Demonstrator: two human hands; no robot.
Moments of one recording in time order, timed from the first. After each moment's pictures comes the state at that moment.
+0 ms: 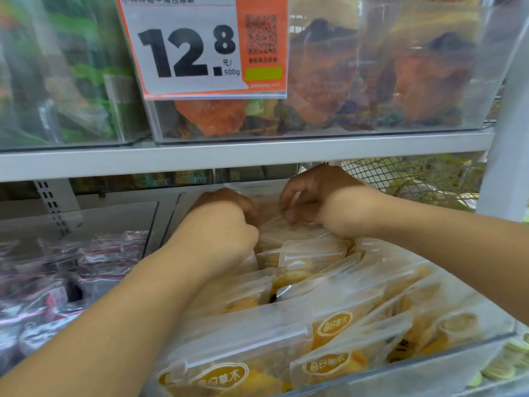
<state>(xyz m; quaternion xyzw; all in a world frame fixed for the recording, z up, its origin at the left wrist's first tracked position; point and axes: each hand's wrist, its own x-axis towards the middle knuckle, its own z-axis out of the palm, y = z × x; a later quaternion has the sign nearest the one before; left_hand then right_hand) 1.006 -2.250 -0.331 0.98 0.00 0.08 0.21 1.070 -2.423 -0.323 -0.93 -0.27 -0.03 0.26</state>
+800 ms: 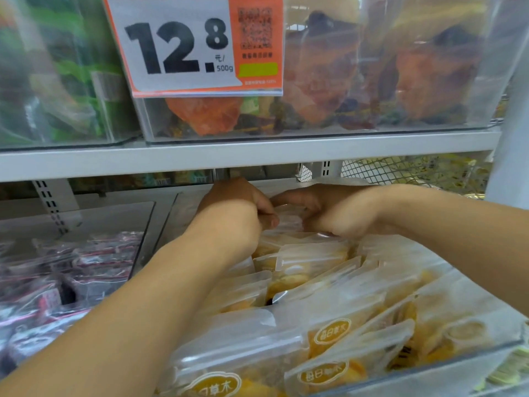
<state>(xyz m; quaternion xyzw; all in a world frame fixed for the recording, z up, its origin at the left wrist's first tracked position) 1.036 -2.263 -0.332 0.95 -0.01 0.08 0.29 1.086 -2.437 -0.323 -0.93 -0.33 0.12 0.15</state>
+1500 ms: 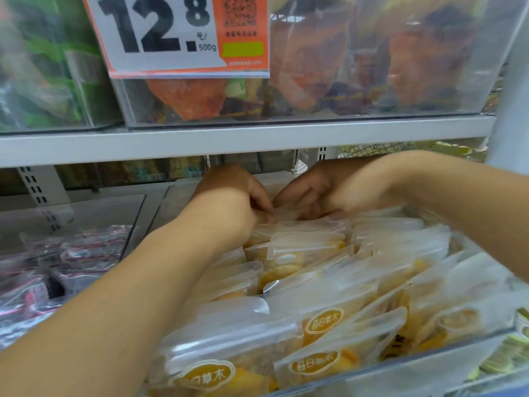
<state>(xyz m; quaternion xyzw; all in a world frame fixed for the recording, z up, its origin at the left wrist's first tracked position) 1.042 -2.265 -0.326 0.96 -0.03 0.06 0.26 1.090 -2.451 -0.311 -0.91 -0.30 0.19 0.21</state>
